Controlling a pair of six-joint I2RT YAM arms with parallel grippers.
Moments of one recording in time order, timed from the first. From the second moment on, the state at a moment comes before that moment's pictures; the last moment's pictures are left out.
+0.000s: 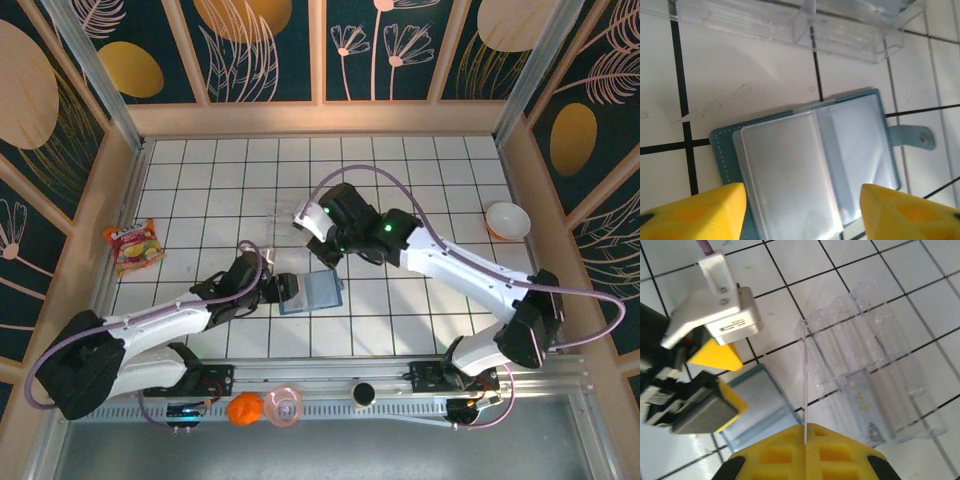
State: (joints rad) left arm -0.75 1.14 0.43 -0.05 0.07 -0.81; right arm 0.91 1.51 1.41 -0.74 -0.06 -0.32
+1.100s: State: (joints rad) left arm -0.71 1.14 0.52 -0.29 -0.10 -0.76; right arm 0.75 1.92 1.65 -0.93 -0.09 -0.82
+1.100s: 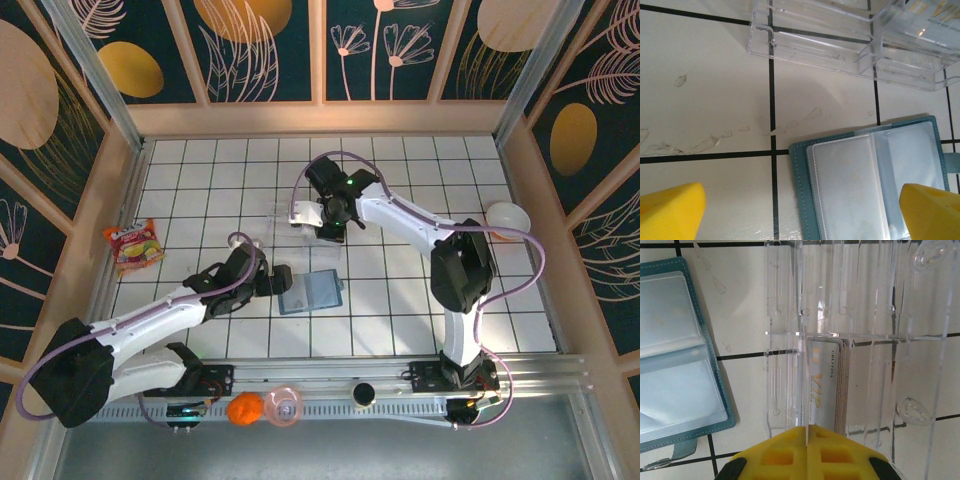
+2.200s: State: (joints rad) left arm -0.71 1.16 0.52 -0.29 -0.11 -0.76; right arm 0.73 1.97 1.63 -0.92 -0.04 -0.89
